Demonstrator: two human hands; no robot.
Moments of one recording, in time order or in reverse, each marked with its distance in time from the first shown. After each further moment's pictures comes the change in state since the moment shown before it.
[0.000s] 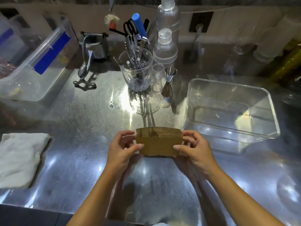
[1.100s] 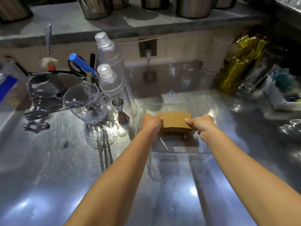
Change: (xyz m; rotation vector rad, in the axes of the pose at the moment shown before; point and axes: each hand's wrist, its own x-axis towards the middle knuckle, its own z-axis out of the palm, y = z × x) left_hand 0.117 0.086 0.263 0.406 -0.140 -0.359; right_hand 0.122 -0.065 -0.168 -0.006 0.468 0.329
